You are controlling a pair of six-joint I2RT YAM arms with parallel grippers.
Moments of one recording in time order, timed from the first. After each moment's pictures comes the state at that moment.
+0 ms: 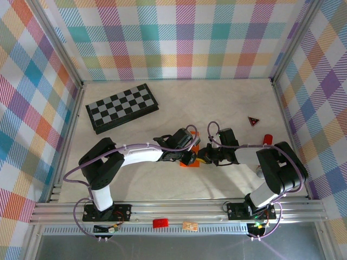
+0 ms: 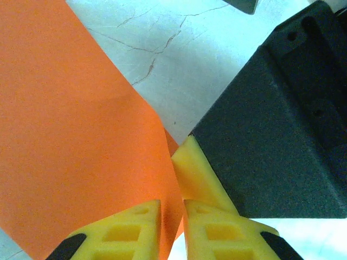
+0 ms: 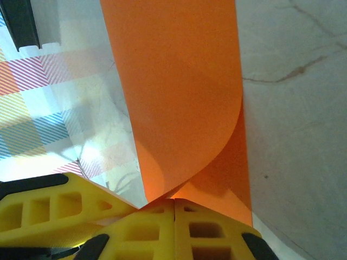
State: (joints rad) left arm -0.92 1.79 1.07 -0.22 0.17 -0.33; right arm 0.39 1.56 0.52 0.11 -0.77 0.85
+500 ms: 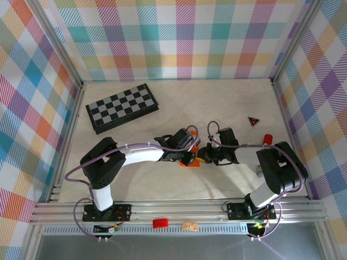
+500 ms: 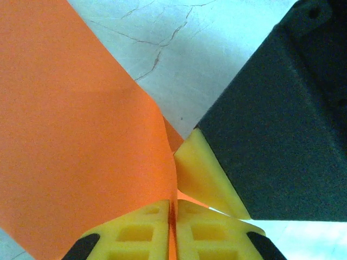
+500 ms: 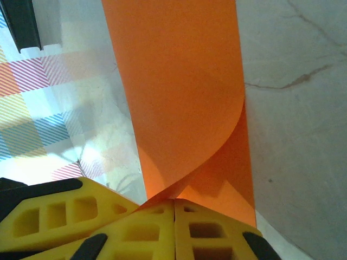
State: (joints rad) left arm -0.92 1.81 1.08 -0.24 0.16 -0.31; right arm 0.39 1.56 0.52 0.10 -0.77 0.85
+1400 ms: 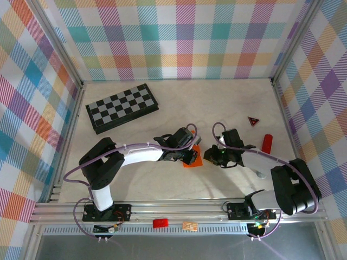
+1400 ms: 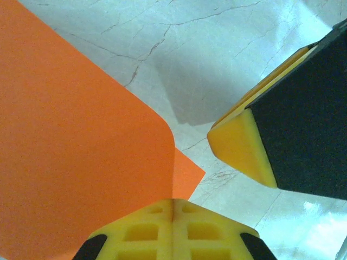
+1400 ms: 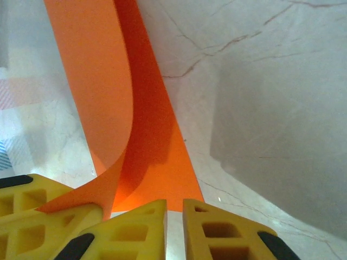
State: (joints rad) left arm -0.92 1.79 1.08 -0.21 0.21 -0.39; right arm 0.38 1.34 0.52 -0.21 -0.52 0.72
